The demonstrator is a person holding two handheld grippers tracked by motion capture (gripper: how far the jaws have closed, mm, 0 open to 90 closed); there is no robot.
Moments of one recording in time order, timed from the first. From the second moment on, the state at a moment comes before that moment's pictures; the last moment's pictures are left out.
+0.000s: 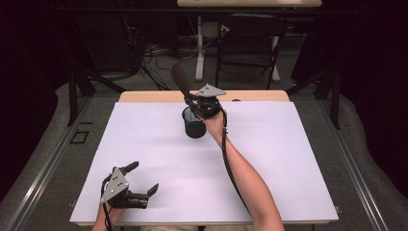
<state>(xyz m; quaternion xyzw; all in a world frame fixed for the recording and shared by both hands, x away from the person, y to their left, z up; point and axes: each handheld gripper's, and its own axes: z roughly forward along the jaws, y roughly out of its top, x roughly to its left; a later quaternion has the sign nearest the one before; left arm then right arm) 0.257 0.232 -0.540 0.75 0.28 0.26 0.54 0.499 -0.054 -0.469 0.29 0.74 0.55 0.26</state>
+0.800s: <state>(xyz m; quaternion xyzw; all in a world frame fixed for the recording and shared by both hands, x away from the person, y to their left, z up) 0.256 0.231 -0.541 0.76 0.28 0.26 0.53 0.501 -0.055 -0.478 0.30 0.75 0.54 0.25</state>
